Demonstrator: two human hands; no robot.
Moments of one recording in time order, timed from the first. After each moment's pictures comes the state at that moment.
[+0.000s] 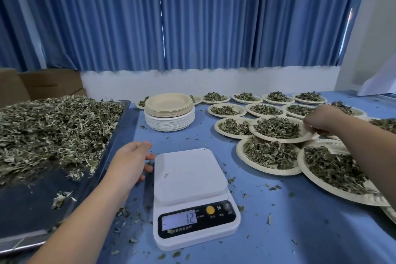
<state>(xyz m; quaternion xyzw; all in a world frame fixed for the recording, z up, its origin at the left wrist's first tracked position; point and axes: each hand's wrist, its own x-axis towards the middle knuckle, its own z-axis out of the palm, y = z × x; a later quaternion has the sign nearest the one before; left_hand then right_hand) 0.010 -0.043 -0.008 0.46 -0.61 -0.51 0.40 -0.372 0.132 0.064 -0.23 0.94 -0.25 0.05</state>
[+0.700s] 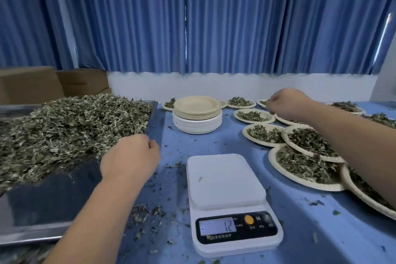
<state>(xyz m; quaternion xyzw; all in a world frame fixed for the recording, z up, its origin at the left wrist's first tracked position) 0.053 -0.040 0.028 0.58 -0.77 -0.03 0.26 -0.267 0.039 0.103 -0.46 0.86 -0.20 -0.06</state>
